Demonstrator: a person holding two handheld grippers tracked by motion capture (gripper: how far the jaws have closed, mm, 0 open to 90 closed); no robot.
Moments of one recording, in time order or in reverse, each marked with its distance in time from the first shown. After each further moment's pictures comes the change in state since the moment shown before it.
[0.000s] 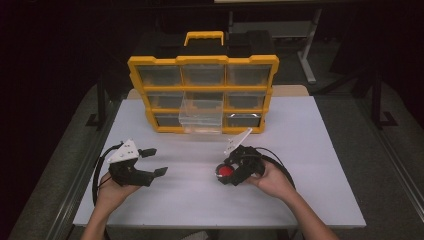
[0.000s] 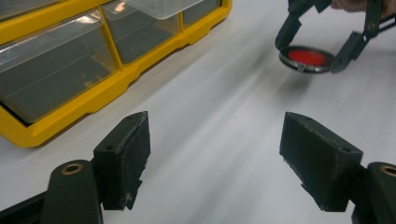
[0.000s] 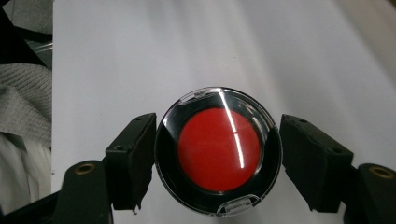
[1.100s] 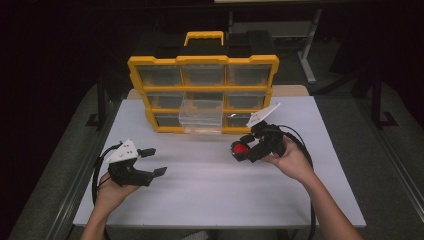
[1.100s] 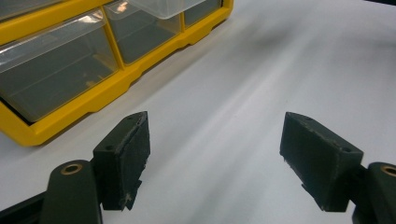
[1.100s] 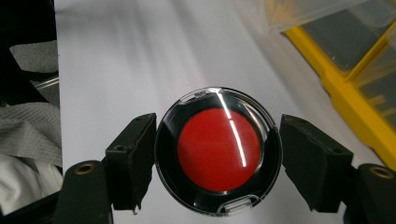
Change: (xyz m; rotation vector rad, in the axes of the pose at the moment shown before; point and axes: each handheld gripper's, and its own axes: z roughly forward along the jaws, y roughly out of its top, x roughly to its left) left arm 0.001 -0.001 -0.001 -0.009 0.004 -0.004; right arm -0.031 0.007 -0.072 -0.100 -0.031 0.114
